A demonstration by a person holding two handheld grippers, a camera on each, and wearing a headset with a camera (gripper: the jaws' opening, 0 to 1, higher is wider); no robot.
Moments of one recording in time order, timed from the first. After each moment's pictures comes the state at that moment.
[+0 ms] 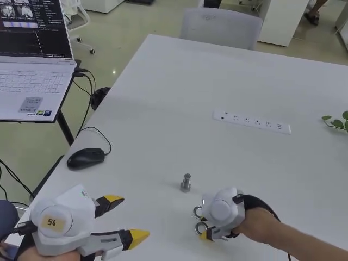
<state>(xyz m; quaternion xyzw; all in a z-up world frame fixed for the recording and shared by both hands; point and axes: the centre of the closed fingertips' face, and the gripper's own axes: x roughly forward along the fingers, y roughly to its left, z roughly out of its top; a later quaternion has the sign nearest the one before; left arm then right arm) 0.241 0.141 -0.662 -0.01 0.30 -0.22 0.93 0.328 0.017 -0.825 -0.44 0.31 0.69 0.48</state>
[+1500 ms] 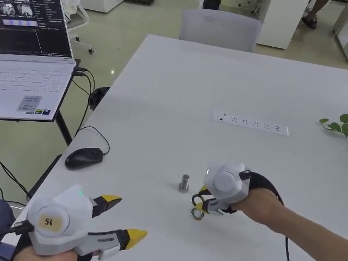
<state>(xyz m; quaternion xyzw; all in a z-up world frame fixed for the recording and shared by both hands) 0.241 0.145 -0.662 -0.01 0.30 -0.22 0.93 0.384 0.058 -0.751 -0.40 0.29 0.65 0.58</state>
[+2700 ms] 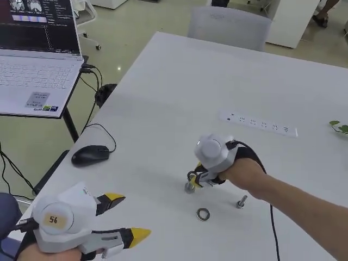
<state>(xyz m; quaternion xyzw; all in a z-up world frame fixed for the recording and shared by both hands) 0.243 0.151 -0.666 -0.02 0.30 -0.21 0.93 0.424 0.106 -0.758 -0.40 0.32 0.63 0.58</state>
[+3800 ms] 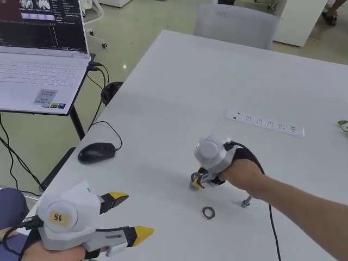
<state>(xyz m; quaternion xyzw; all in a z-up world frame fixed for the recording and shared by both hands) 0.237 0.154 -0.666 -0.02 0.30 -0.21 0.93 0.424 0.110 -0.780 -0.41 0.34 0.62 0.58</state>
